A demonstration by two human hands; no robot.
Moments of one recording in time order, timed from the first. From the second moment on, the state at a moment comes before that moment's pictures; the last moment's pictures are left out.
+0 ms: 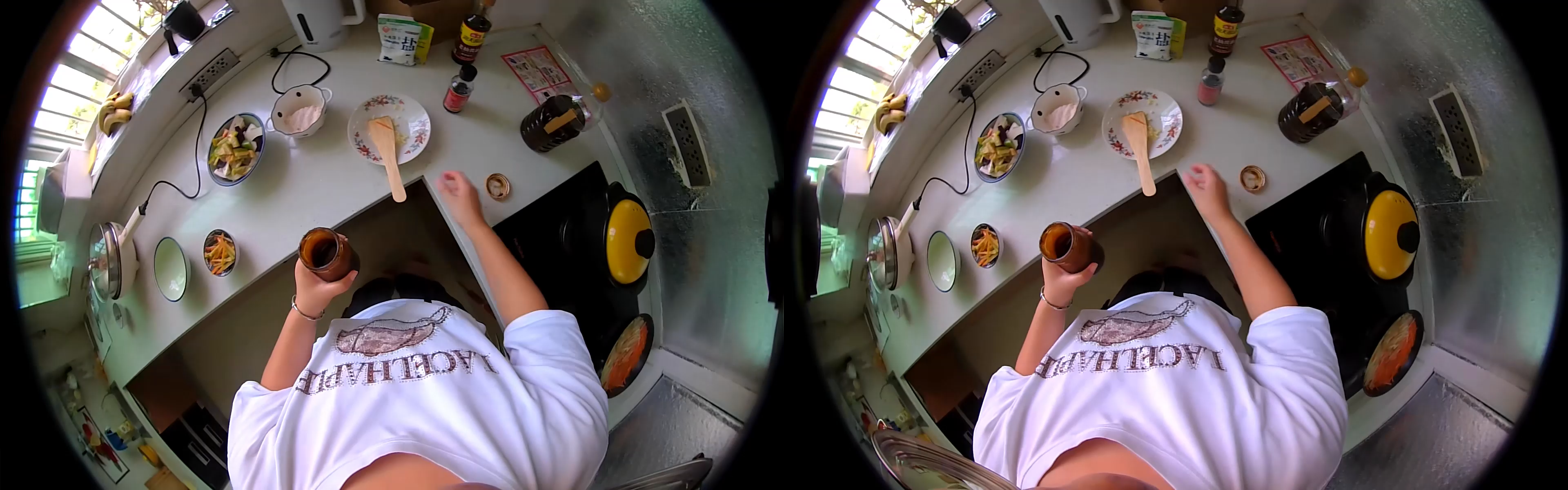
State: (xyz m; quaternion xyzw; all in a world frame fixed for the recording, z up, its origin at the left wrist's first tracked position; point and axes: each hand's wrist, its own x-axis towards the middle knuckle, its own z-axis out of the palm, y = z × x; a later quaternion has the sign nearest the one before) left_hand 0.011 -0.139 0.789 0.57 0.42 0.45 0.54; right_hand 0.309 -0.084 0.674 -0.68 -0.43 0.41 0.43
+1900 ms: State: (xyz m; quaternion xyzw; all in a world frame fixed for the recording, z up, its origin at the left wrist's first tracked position) left_hand 0.186 -0.174 0.869 0.87 0.12 0.32 0.36; right_hand 0.322 -0.437 0.899 -0.54 -0.16 0.21 0.80
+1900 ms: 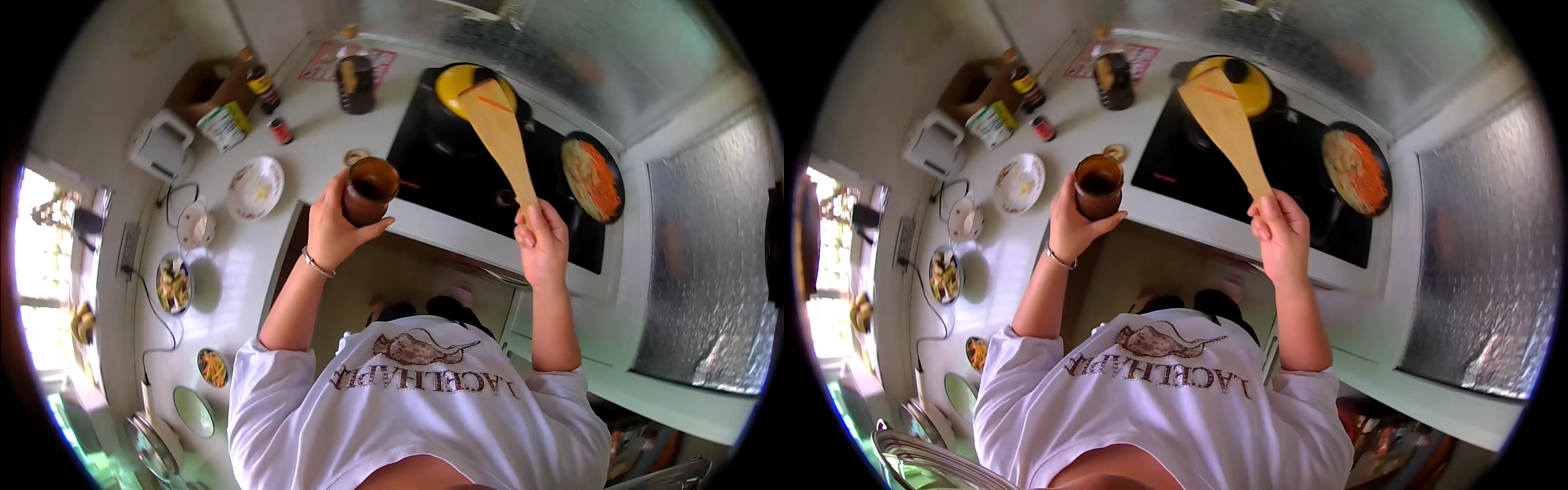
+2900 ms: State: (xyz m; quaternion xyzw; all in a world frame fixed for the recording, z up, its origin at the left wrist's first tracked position) left_hand 0.578 -0.489 0.932 0.98 -0.12 0.13 0.04; right_hand 0.486 -0.769 0.842 -0.57 0.08 0.02 0.82
